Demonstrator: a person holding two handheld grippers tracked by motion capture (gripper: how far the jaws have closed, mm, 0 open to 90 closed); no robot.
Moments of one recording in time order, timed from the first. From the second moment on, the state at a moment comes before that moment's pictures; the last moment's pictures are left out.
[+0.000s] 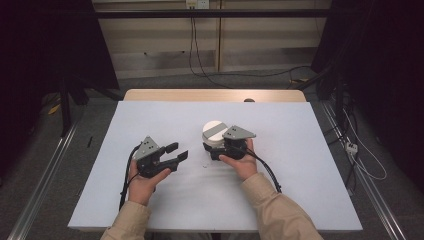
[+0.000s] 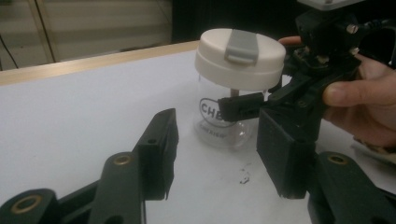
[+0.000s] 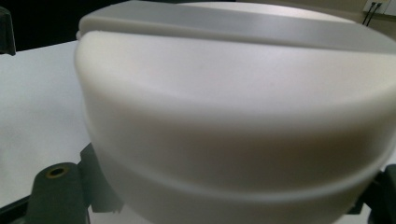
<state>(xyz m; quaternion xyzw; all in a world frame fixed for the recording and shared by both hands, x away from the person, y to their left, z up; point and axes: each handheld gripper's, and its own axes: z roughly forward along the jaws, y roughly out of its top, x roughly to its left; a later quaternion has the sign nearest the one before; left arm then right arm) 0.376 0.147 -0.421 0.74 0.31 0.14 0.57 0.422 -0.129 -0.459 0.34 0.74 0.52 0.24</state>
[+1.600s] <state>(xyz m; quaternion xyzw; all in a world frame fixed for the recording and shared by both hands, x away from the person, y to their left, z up) 0.399 0.113 -0.410 0.76 0.29 0.07 0.57 0.423 -0.129 -0.459 0.34 0.74 0.52 0.24</state>
